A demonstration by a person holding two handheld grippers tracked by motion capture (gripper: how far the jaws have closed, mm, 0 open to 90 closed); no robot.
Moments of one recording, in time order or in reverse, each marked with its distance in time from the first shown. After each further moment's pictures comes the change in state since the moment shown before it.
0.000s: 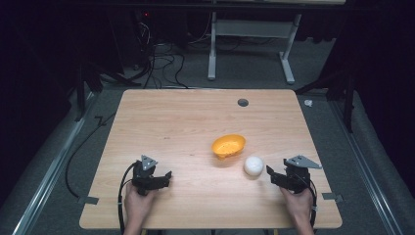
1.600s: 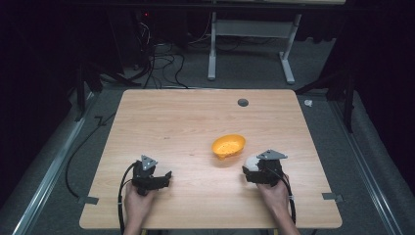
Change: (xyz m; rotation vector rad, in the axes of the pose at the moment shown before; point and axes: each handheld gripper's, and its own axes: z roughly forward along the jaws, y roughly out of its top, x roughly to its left) left arm 0.000 0.000 0.000 0.000 -0.001 -0.001; right arm 0.048 0.017 0.055 0.110 0.076 -0.101
